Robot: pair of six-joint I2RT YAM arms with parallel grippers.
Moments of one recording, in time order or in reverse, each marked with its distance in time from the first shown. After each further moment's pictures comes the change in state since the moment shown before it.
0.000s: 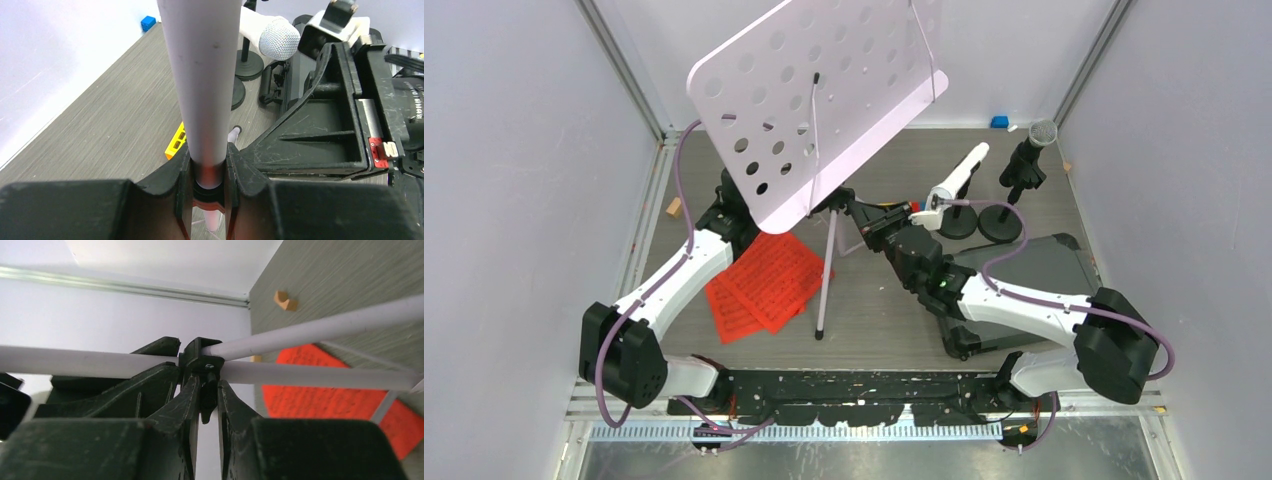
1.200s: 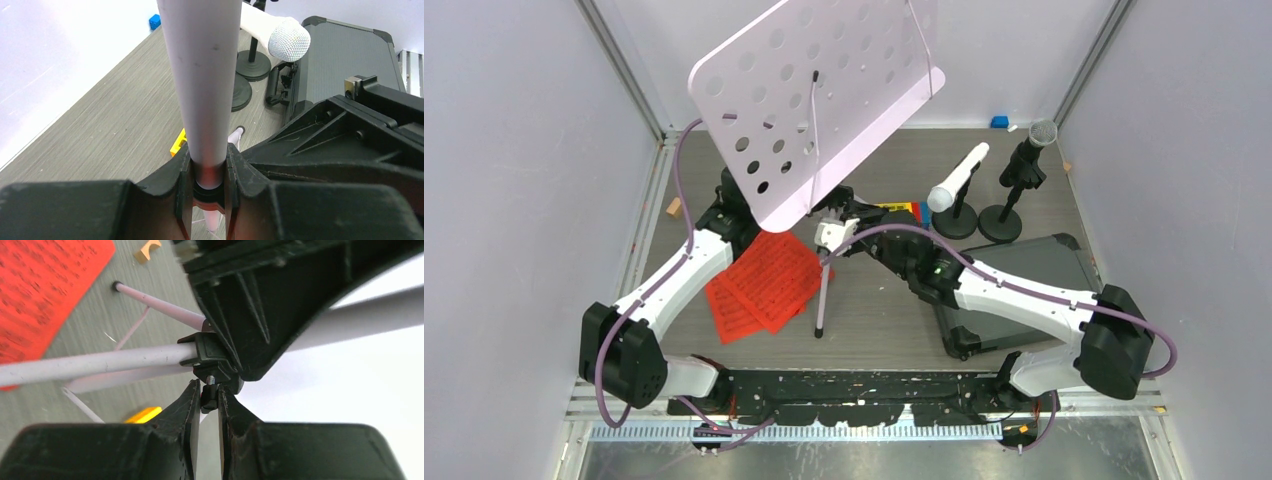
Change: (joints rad) left arm 0.000 -0.002 0.001 -0.005 -0.034 -0.002; right arm 0.027 0.027 0.206 -0.261 -0.345 -2.396
